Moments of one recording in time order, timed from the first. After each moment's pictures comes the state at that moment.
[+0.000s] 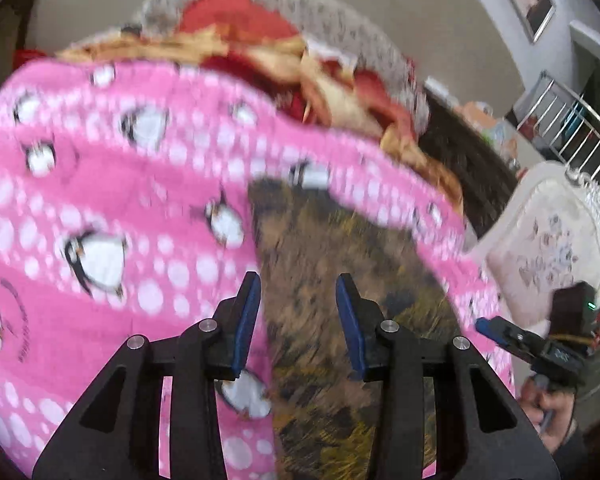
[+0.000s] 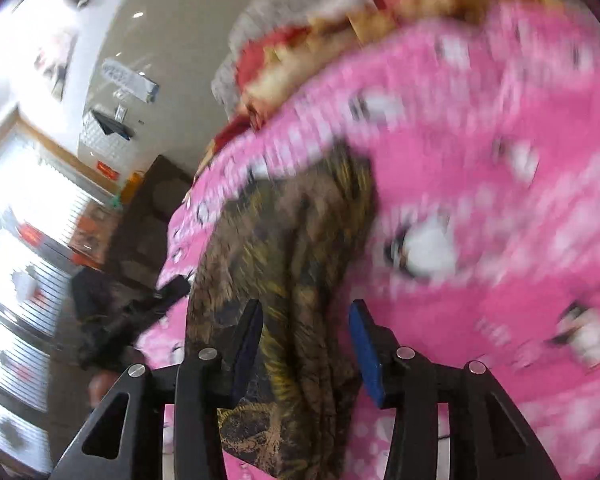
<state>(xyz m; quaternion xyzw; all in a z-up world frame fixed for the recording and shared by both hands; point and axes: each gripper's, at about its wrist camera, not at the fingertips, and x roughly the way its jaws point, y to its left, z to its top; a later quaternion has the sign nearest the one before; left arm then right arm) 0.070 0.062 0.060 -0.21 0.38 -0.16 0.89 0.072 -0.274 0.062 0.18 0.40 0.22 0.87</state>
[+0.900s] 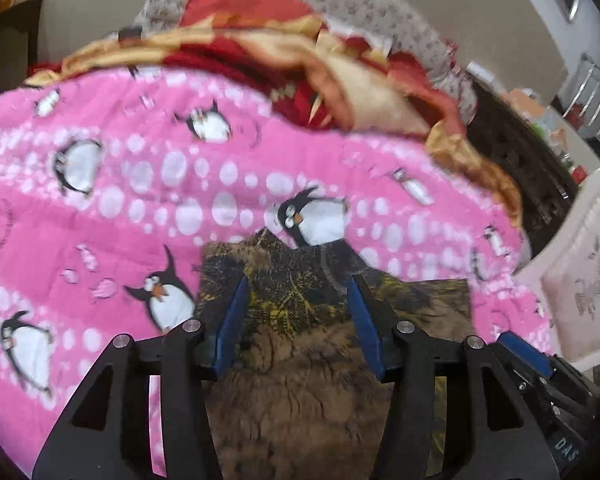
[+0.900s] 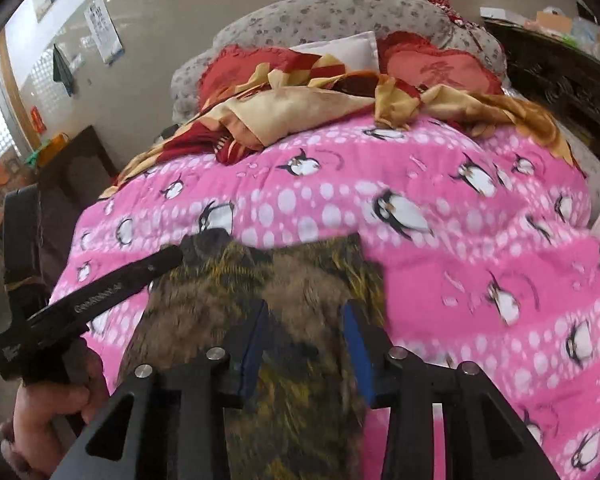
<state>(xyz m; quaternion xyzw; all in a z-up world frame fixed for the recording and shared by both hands) 0.187 -0.002 0.025 -0.16 0.43 -0.07 0.89 0.158 -0.190 0.062 0.03 0.42 0.08 0.90</state>
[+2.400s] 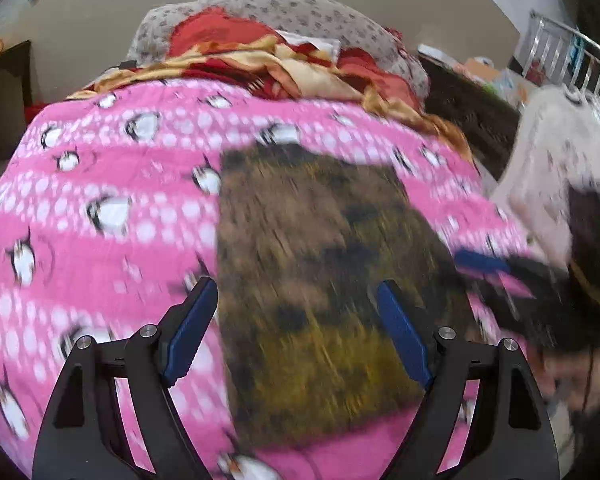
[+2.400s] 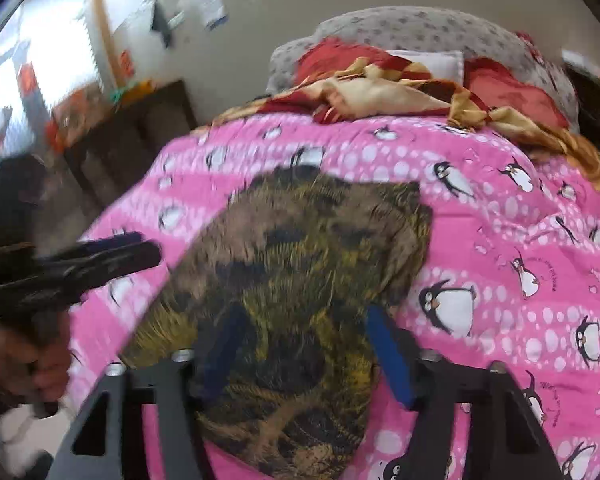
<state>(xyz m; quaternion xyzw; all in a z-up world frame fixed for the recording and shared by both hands) -0.012 -0.009 0.053 -0.09 0.39 -0.12 0.91 0.048 -0.213 0.041 -0.04 0.38 0.24 0.89</state>
